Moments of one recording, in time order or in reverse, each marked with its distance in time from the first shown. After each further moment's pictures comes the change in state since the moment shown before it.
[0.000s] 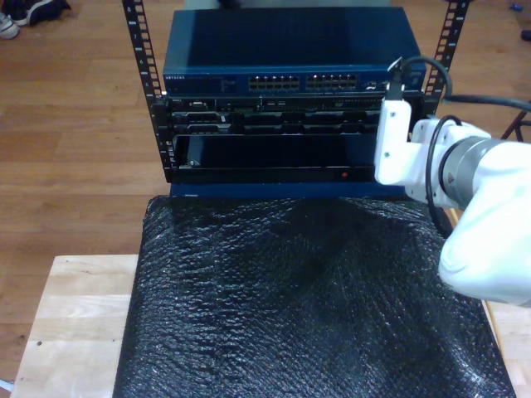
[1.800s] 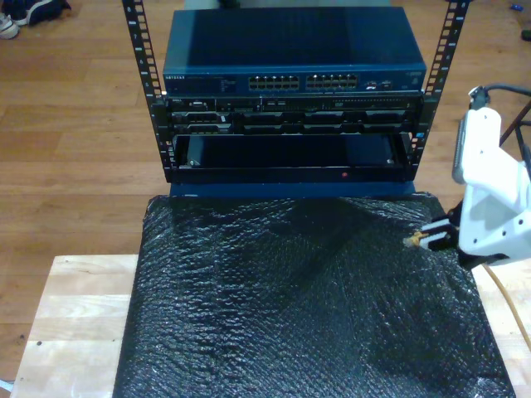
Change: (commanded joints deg) left arm 0.0 0.0 0.0 0.0 0.0 0.0; right arm -18.2 -20.5 -0.2 11.7 58.7 3.8
